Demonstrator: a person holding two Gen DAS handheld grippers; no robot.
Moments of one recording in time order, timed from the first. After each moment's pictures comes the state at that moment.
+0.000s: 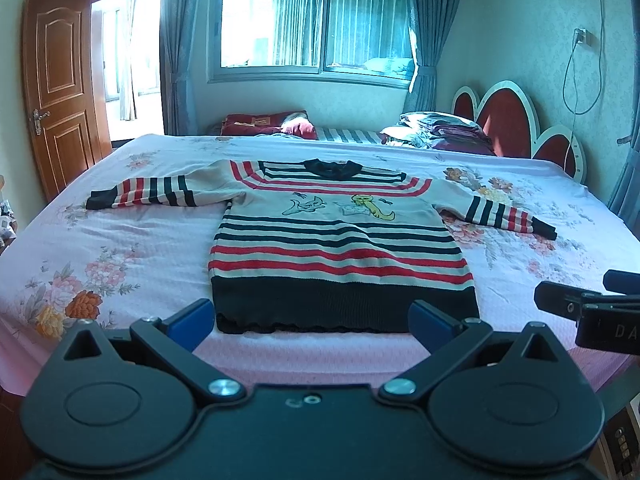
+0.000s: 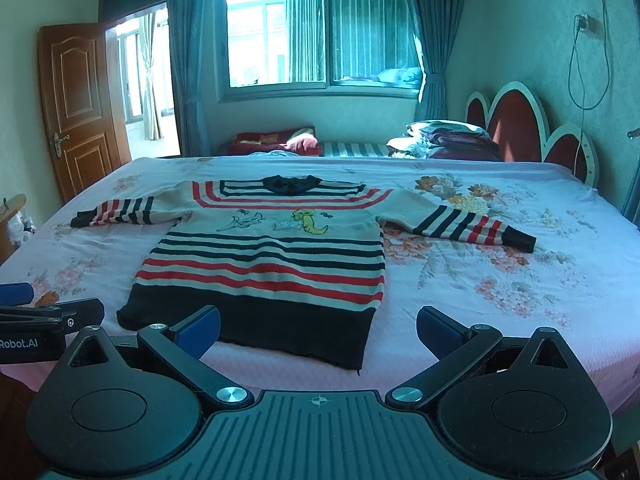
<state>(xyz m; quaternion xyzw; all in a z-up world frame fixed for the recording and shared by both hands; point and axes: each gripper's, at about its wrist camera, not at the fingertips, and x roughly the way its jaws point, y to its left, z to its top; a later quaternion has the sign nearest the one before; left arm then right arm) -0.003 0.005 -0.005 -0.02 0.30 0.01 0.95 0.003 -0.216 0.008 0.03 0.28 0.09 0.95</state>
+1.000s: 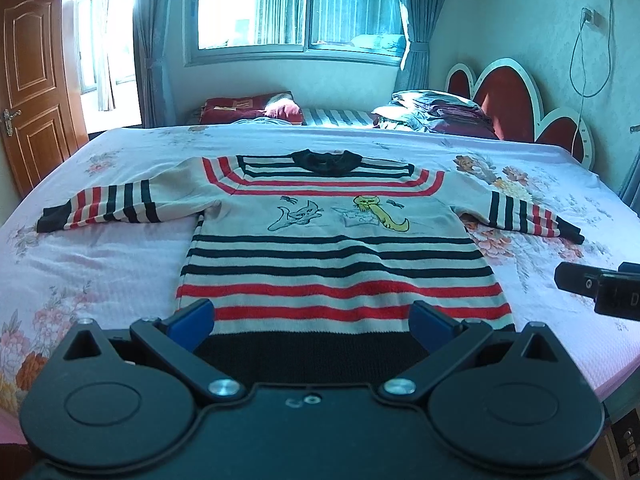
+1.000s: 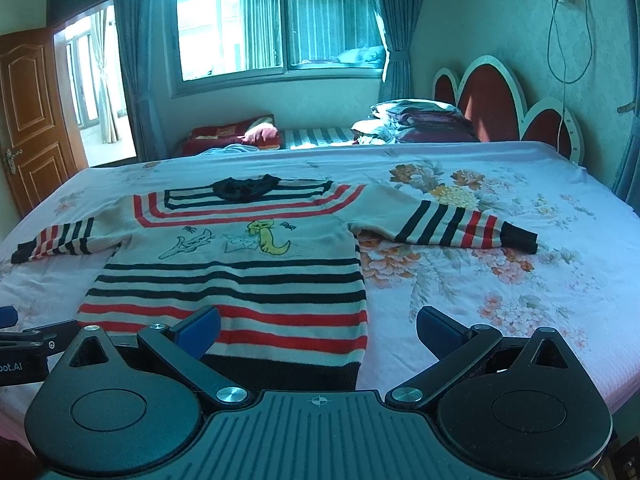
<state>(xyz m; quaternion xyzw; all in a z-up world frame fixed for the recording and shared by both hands) 0.142 0.020 -0.028 -0.01 0.33 -0.01 0.94 0.136 -0.220 -0.009 0.05 0.31 0.03 0.95</state>
